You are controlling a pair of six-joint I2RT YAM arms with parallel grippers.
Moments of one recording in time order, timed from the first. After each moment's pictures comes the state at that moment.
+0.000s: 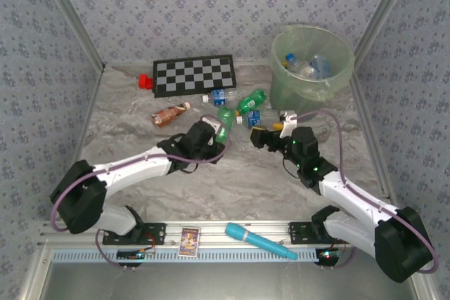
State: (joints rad) left arm -0.87 1.38 0.83 -0.25 -0.09 -0.41; right arm 0.49 0.99 0.46 0.26 -0.11 0.45
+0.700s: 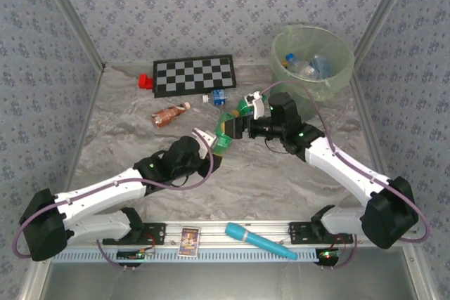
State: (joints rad) left arm -0.97 1.07 0.68 -0.20 -0.09 -0.31; right arm 0.59 1.27 0.96 -0.14 -0.53 0.51
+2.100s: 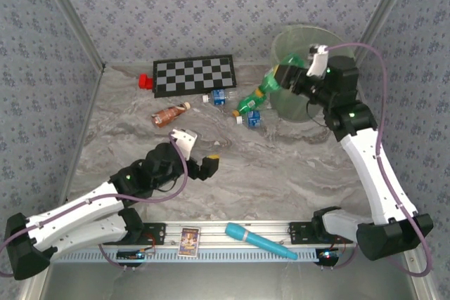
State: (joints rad) left arm -0.99 0.81 0.63 -0.24 -0.18 -0.36; right arm 0.23 1.18 1.37 -0.43 -0.30 0.47
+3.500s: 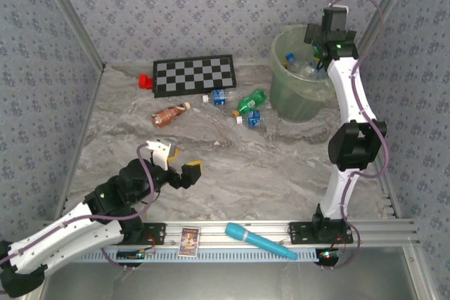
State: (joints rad) left arm -0.99 0.49 0.52 -0.37 -0.21 -0.47; right arm 0.04 1.96 2.10 -0.58 0.36 0.10
